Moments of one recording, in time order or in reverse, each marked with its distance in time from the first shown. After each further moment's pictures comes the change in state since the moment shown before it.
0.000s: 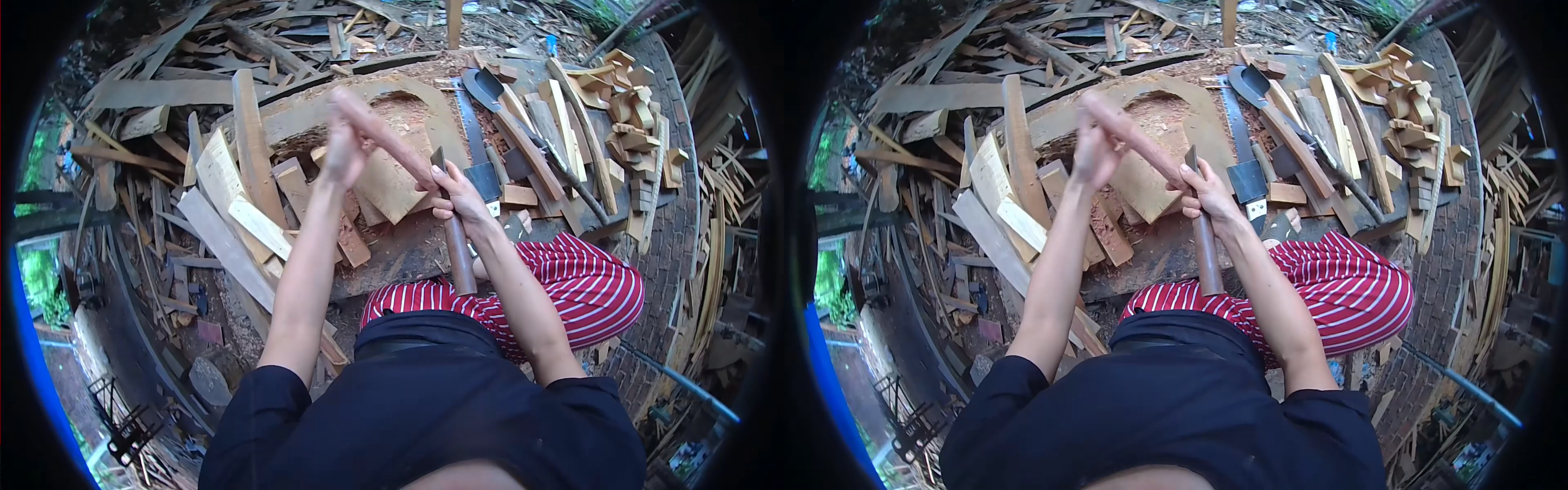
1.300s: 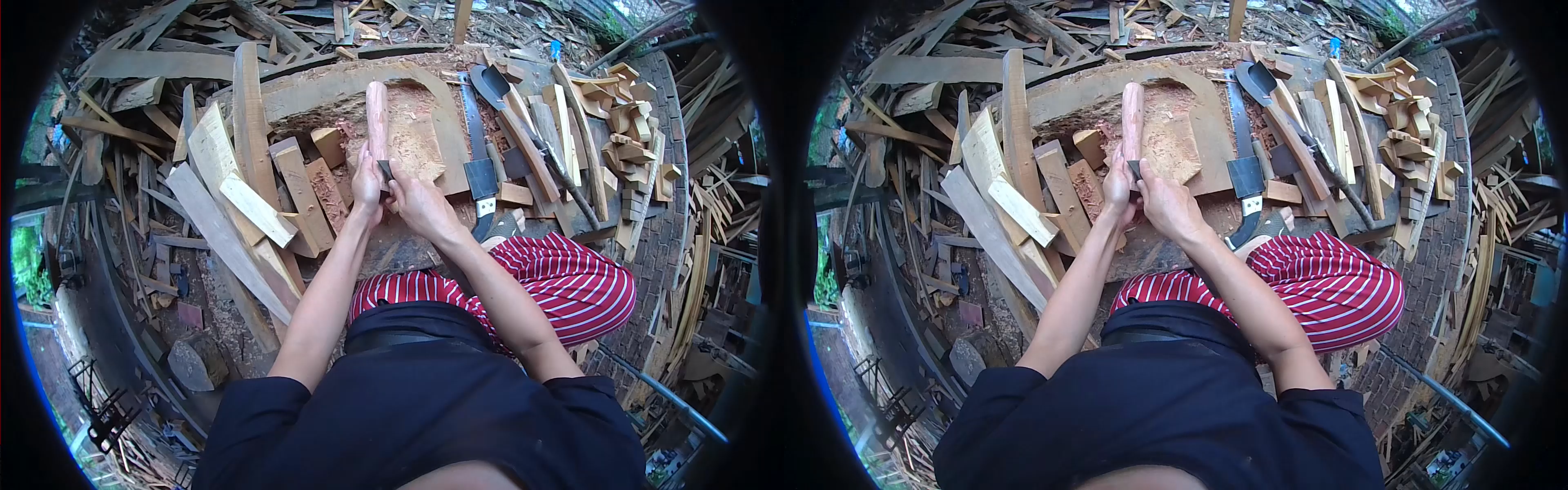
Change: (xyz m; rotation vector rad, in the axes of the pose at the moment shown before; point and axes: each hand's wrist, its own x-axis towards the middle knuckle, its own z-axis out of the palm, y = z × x) left_hand -0.059 -0.076 0.003 -0.026 0.214 -0.054; right_hand 0.001 0.025 0.061 -1.438 0.080 -0.360
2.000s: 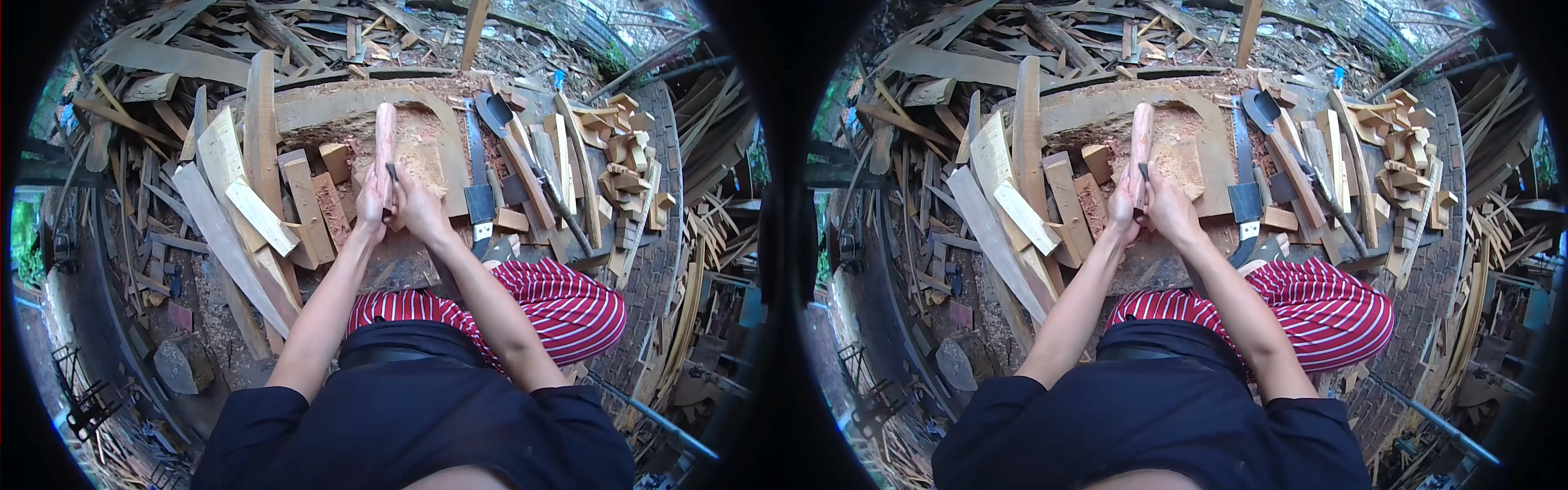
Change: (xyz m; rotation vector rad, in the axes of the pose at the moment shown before) left_hand 0.027 -0.029 -0.057 -0.475 -0.732 -0.006; right_hand 0.032 0.018 0.019 0.035 0.140 -0.048
